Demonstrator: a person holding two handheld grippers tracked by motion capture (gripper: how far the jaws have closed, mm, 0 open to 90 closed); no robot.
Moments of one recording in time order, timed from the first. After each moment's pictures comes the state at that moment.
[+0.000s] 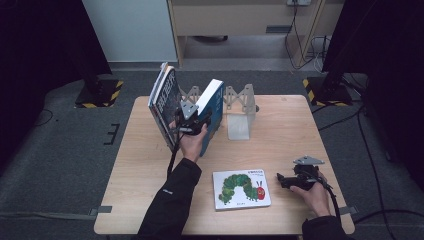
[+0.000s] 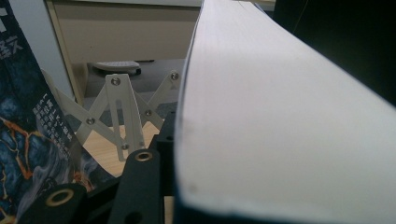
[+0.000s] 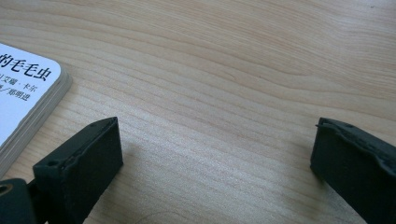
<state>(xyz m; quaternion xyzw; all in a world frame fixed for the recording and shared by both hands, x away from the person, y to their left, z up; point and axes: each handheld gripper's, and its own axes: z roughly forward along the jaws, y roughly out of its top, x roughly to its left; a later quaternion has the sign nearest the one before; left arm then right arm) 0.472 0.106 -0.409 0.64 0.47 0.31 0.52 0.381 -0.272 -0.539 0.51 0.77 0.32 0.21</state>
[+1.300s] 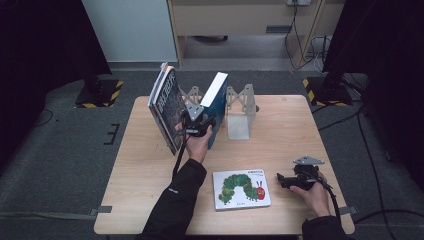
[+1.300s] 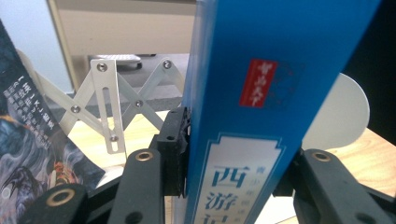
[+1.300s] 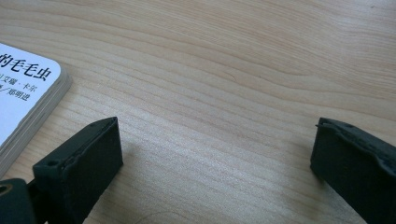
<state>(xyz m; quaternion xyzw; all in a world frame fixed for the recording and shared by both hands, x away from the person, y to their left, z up) 0.475 0.090 -0.420 0.64 0.50 0.30 0.51 0.381 -0.272 -0.539 0.51 0.77 0.32 0.21</state>
